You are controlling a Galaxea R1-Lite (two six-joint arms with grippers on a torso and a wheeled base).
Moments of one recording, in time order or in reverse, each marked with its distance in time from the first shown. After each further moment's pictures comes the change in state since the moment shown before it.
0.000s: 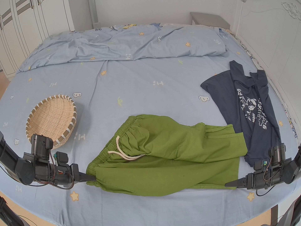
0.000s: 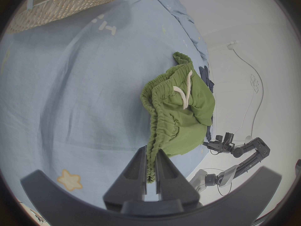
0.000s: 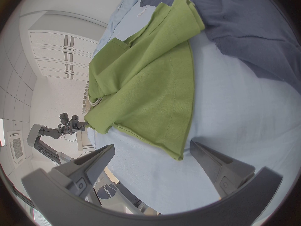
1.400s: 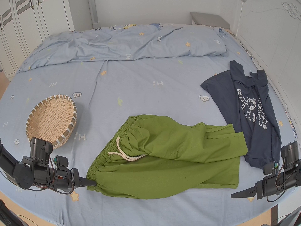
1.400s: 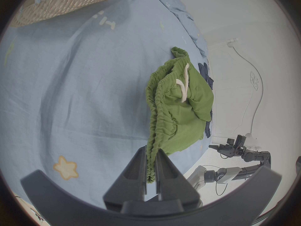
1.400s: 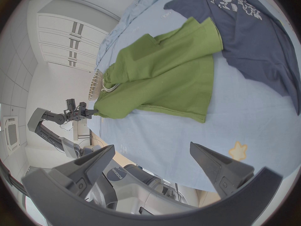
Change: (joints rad) left arm -0.024 -0.040 0.047 0.007 0.003 -0.007; right arm 0.124 -0.451 -0.017 0.441 -0.098 -0.004
